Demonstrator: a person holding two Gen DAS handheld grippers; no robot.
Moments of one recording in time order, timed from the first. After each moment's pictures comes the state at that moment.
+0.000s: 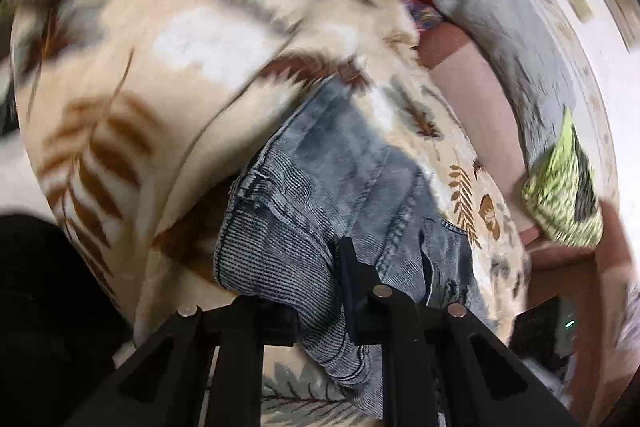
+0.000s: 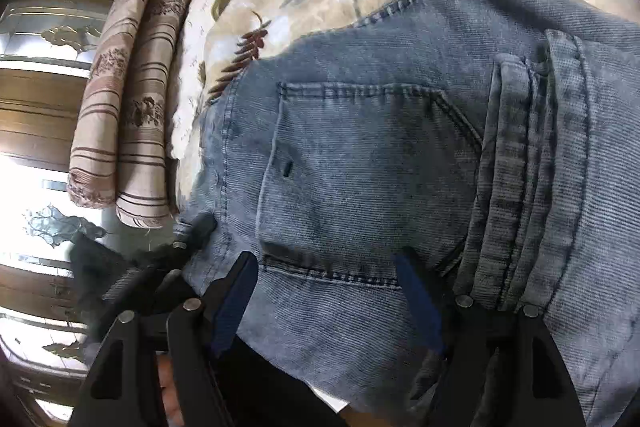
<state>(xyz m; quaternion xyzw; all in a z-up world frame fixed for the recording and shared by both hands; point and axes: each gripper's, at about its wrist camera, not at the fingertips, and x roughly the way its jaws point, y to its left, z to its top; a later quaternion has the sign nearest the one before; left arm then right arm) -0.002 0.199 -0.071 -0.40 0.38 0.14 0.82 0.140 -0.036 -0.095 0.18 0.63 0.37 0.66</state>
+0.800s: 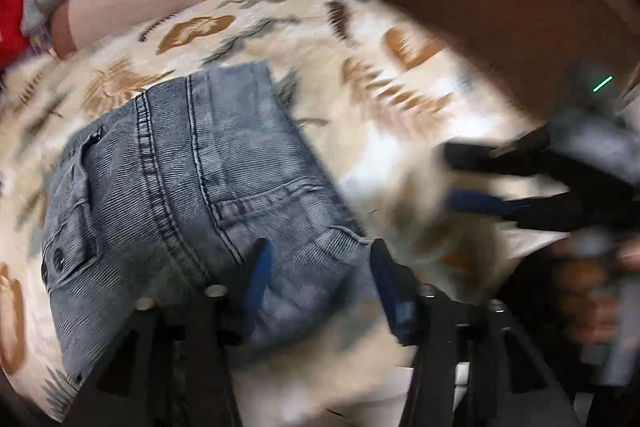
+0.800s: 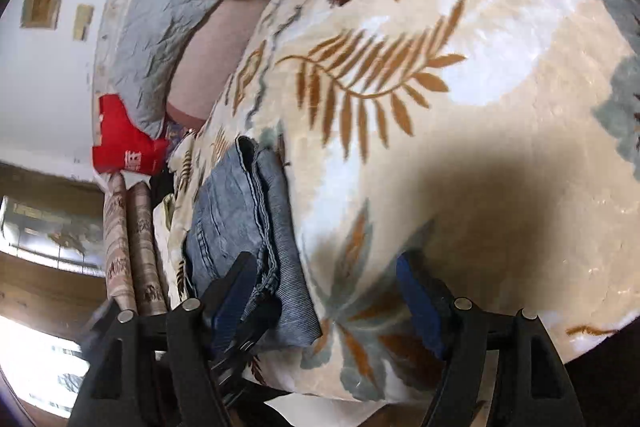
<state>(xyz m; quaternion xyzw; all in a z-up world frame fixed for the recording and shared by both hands) 0.046 -0.133 -0.036 0.00 0.48 -0.22 0.85 0.066 -0.395 -0.084 0.40 0.50 0.15 0.76</state>
